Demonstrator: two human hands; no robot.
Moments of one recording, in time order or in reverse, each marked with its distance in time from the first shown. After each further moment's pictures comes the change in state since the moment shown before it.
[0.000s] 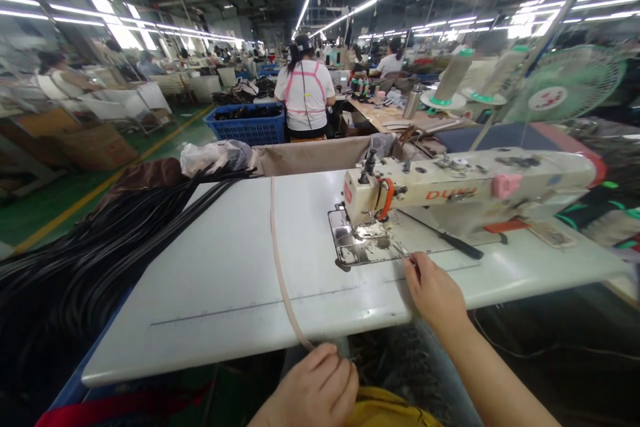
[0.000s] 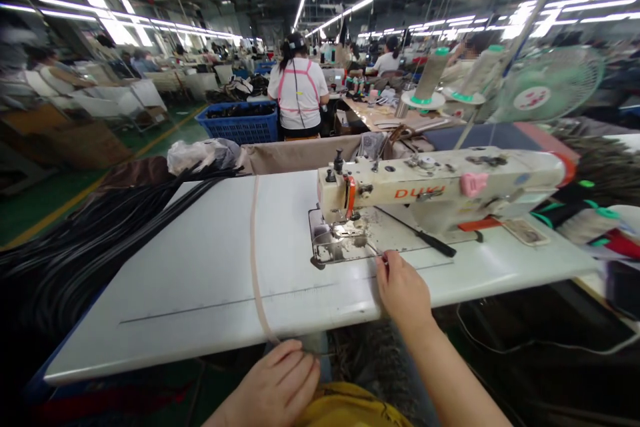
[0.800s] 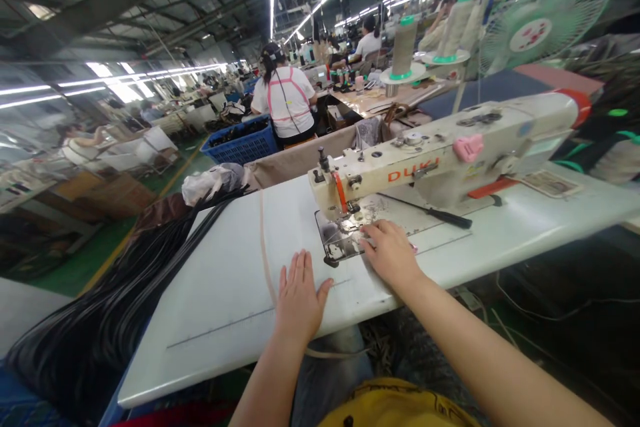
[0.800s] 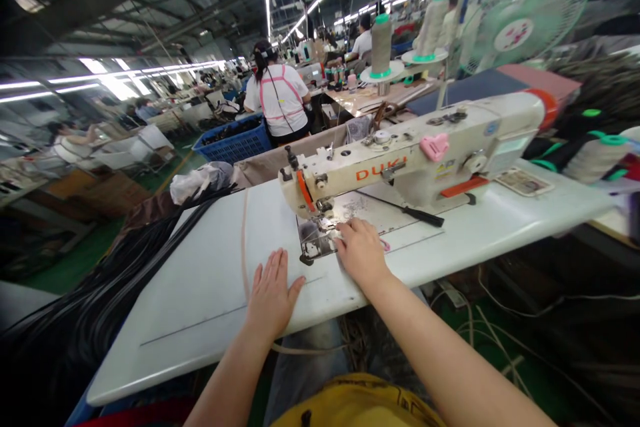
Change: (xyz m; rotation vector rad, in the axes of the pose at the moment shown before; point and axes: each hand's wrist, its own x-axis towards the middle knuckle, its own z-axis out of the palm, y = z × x) left_hand 0.053 -0.074 0.036 0.345 -0.467 -0.782; right_hand 0.035 -0.040 -0.005 0.275 -0.039 -0.128
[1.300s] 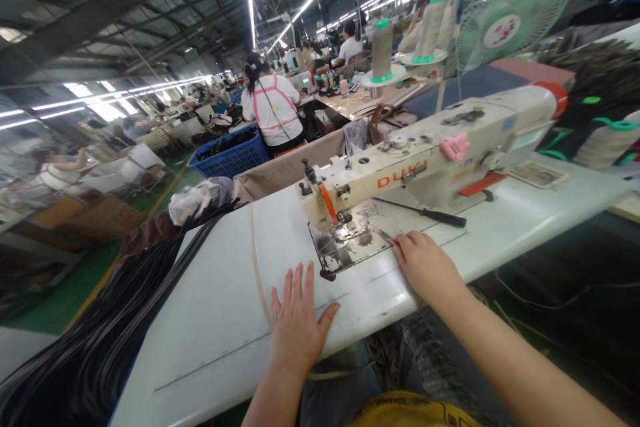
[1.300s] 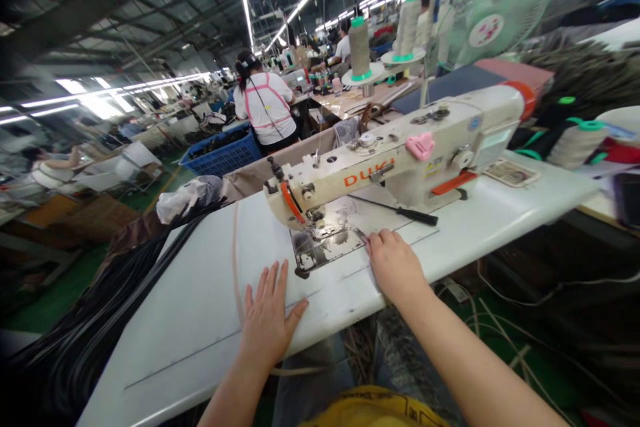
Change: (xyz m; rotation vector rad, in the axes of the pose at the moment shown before) left_hand -0.004 -0.008 0.002 -0.070 -0.036 0.063; right_hand -0.026 0.049 -0.016 -0.238 -0.066 0.129
